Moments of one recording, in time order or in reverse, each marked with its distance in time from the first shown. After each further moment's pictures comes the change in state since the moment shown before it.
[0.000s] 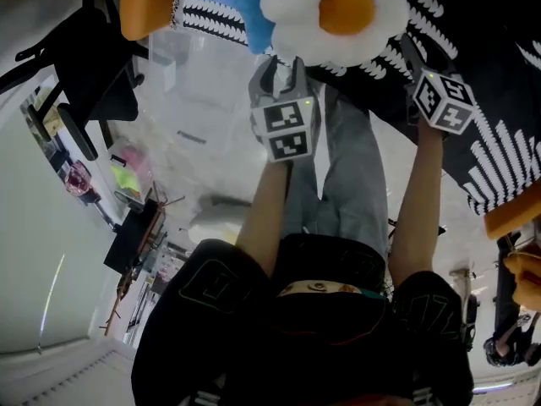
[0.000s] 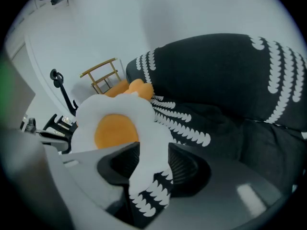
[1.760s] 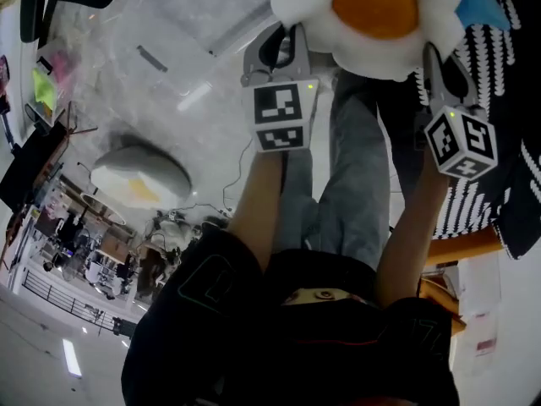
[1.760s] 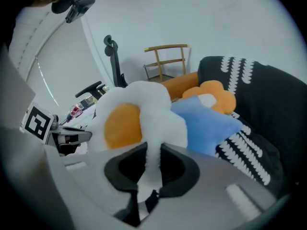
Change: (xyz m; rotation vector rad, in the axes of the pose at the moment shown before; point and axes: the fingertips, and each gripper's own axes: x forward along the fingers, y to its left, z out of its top) left arm -0.060 0.185 -0.096 -0.417 -0.227 0.207; right arm 0.035 0.263 0.008 -0.494 0.062 0.279
